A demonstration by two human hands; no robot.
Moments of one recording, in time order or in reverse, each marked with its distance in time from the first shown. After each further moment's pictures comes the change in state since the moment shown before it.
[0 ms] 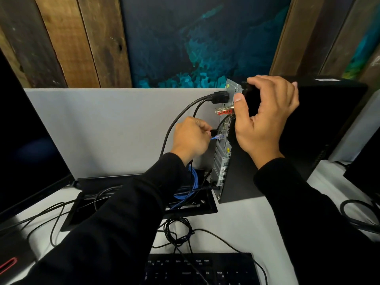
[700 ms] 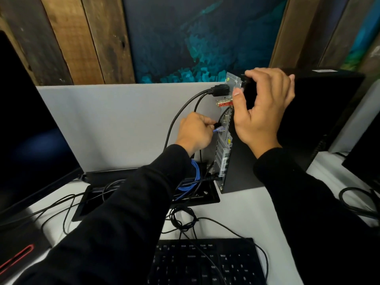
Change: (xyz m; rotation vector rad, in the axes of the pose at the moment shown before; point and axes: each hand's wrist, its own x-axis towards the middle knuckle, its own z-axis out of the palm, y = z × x) left_hand -0.009 0.006 -0.002 0.011 -0.071 0.010; right_hand -0.002 -0.004 -0.002 -0.046 -0.042 -0.020
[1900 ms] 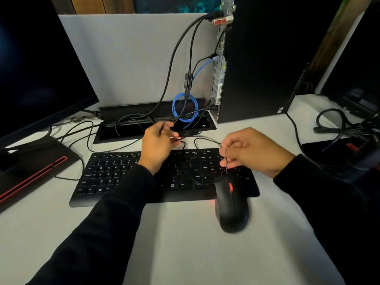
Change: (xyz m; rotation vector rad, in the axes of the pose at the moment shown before) left_hand -0.230 -0.103 -0.015 -0.559 0.107 -0.332; right_hand -0.169 -0.071 -0.178 0.501 -1.246 0.798
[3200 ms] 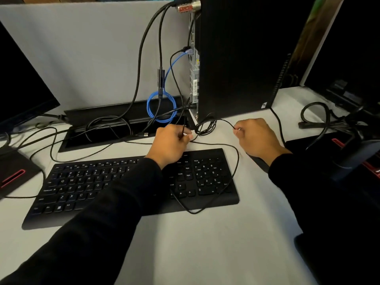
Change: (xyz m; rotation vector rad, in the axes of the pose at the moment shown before) left_hand 0.023 0.000 0.081 0.764 -0.265 0.275; right_hand 0.082 0.103 -0.073 -0.769 0.454 0.038
